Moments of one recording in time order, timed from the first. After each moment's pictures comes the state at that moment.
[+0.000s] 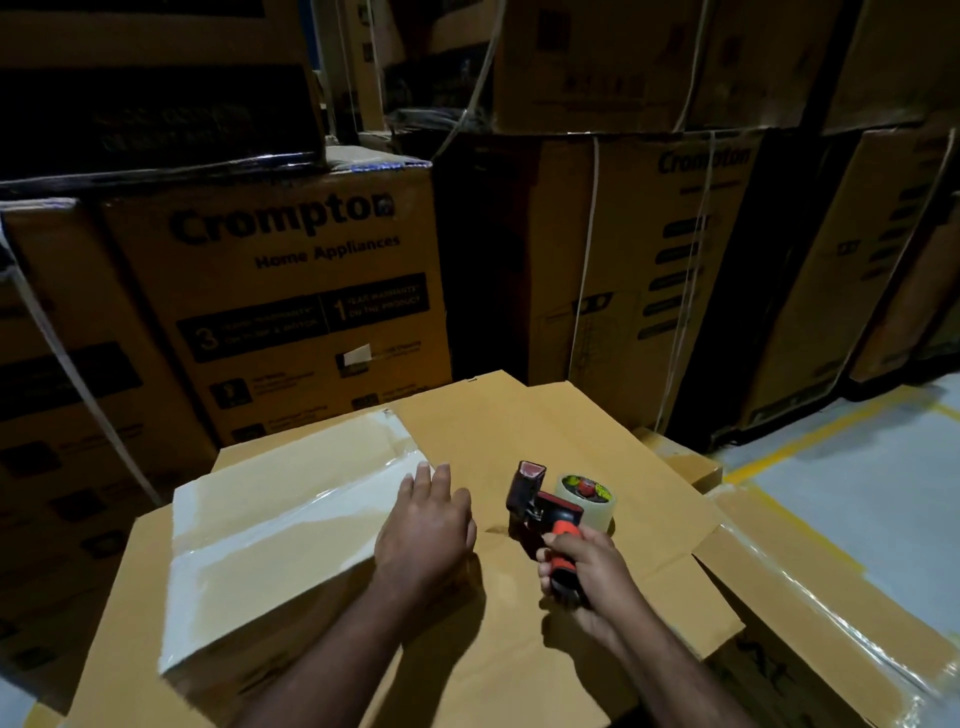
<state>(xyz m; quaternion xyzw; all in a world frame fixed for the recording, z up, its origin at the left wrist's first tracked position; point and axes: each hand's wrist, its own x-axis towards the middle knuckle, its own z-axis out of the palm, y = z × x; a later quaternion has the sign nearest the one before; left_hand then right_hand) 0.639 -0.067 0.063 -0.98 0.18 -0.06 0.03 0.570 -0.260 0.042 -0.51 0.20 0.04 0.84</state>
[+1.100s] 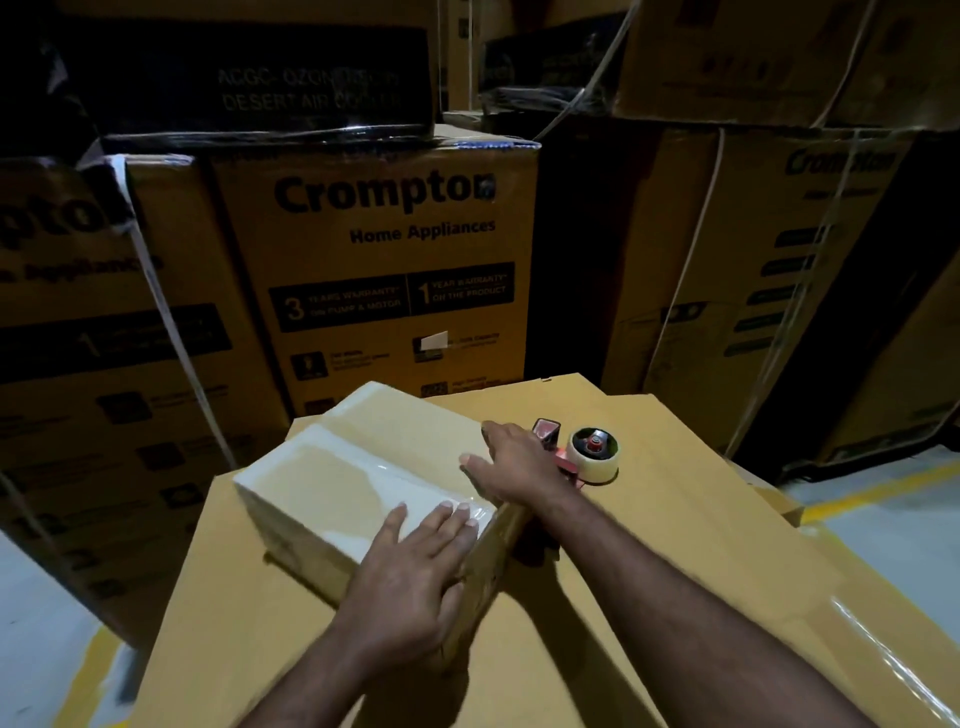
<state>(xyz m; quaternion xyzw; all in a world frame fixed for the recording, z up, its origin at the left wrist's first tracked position) 0.610 0.060 0.055 -0.96 0.26 -0.05 -0.02 0.741 -0.121 0.076 -0.97 -0.08 0.00 0.25</state>
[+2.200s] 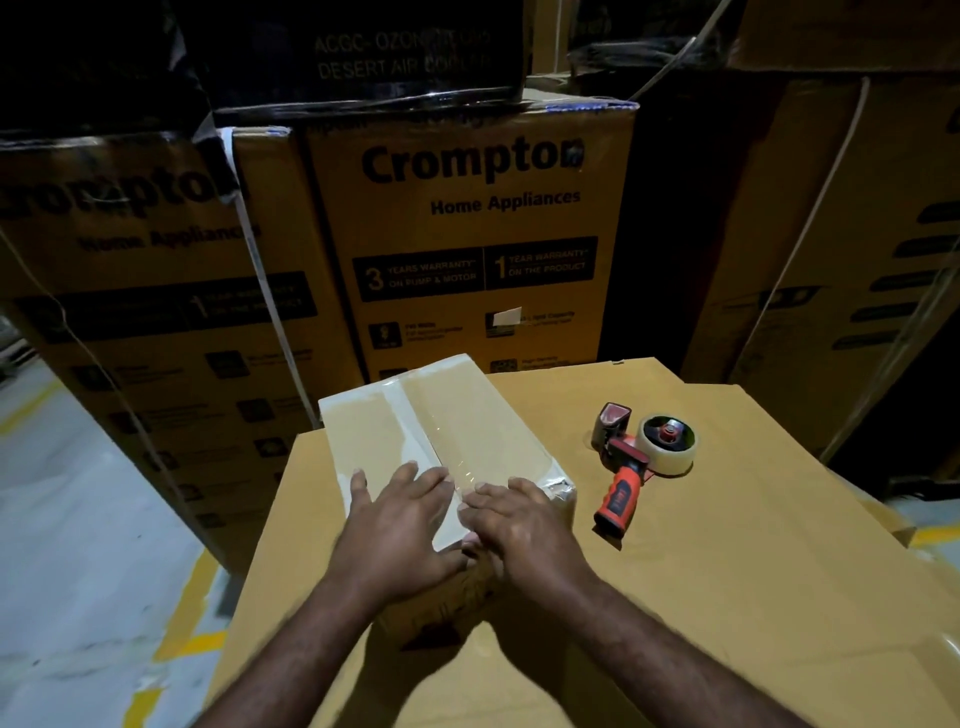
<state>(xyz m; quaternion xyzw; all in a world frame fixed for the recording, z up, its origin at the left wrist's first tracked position) 0.618 0.116 0.074 -1.00 0.08 0.00 0.00 0.654 -0.074 0.036 -0.88 -0.39 -0.19 0.21</state>
